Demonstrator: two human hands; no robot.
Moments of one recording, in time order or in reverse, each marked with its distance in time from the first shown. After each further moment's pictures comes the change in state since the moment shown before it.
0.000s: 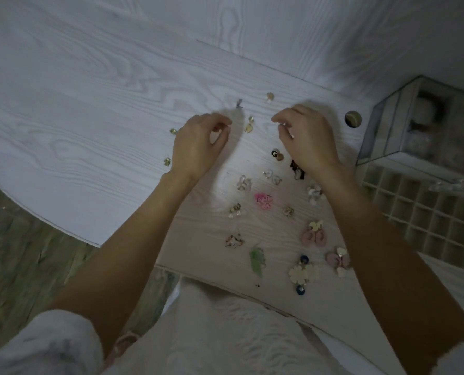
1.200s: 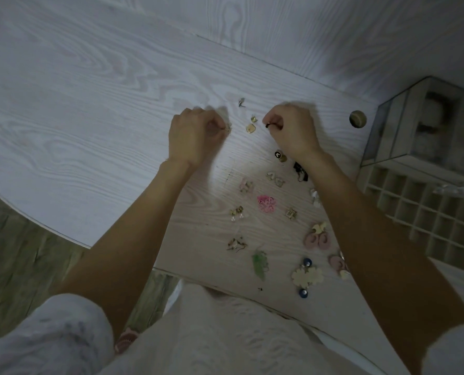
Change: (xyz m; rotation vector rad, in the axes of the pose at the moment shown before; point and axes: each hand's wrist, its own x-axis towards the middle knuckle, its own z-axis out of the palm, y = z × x) left_hand 0.025 -0.024 0.007 0.132 -0.120 -0.110; right_hand 0.033 0.006 0.036 0.185 -0.114 0.197
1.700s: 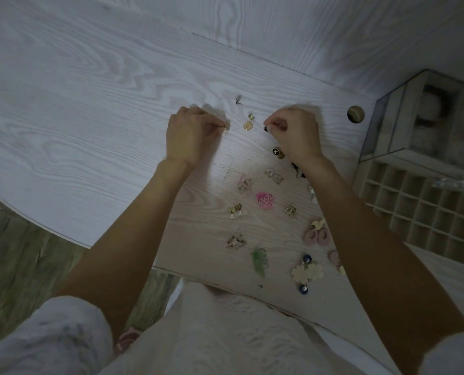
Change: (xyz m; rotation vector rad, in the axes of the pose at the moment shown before) left_hand -0.001 -0.003 0.002 0.054 -0.023 0.021; right_hand -0.015 0.005 -0.001 0.021 0.086 0.033
